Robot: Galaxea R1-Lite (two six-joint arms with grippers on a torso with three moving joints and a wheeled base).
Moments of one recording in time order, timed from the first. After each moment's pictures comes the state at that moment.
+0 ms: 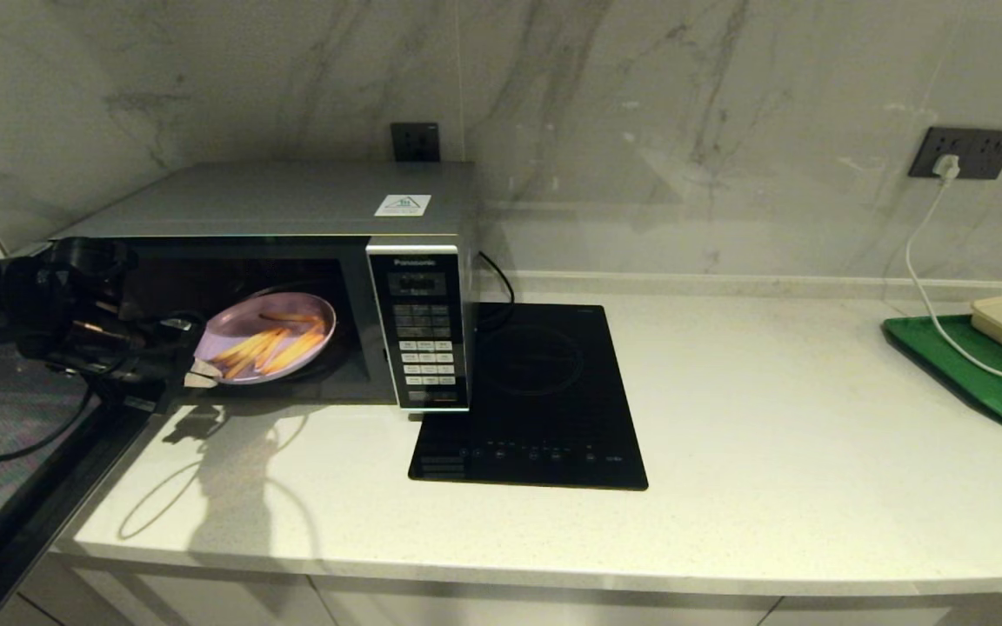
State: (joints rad) left arm 0.22 2.09 -1.59 0.39 -0.24 -1.13; right arm 0.00 0.00 -0.07 0.17 -0.05 0.09
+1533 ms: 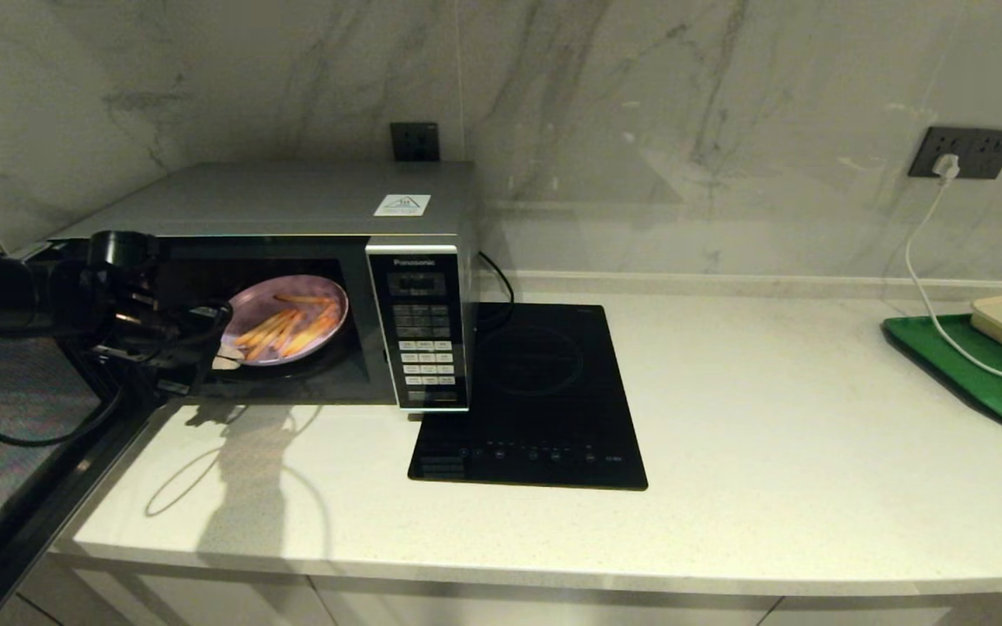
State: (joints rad) left arm 0.18 2.15 -1.66 0.30 -0.20 -1.19; right arm 0.00 0.00 -0.07 0.17 -0.05 0.09
